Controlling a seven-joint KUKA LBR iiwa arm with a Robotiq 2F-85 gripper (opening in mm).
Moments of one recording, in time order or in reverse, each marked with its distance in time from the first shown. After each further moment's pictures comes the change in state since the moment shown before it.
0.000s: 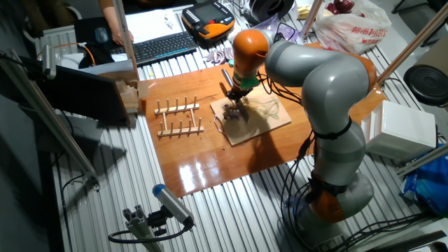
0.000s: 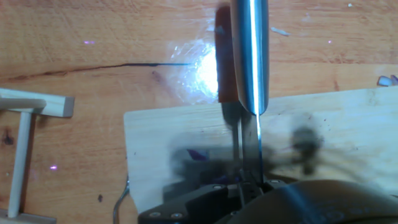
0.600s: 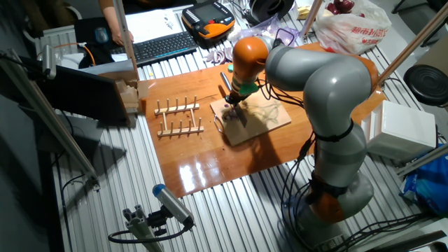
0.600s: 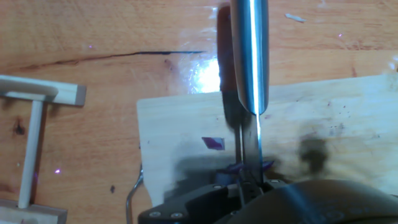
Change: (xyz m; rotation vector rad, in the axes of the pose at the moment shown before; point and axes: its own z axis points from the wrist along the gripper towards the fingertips) arm 0.014 0.012 0.008 -0.005 -0.035 -0.002
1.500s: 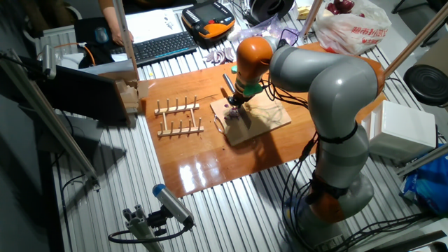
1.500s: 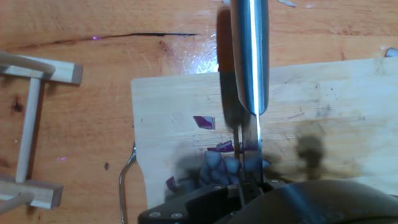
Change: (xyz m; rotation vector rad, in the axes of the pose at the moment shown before) arm 0.015 -0.009 -0.011 -0.001 0.028 -0.016
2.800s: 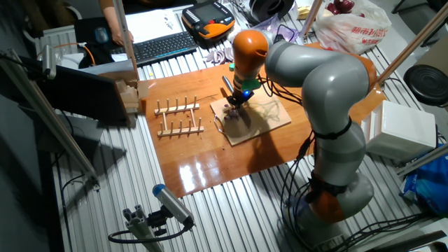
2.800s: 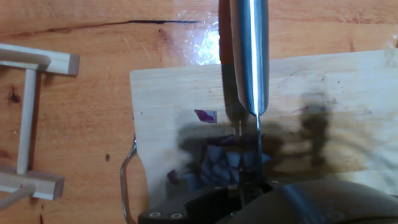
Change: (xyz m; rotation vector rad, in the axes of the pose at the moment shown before) arm 0.000 0.001 0.001 -0.008 0.091 -0.001
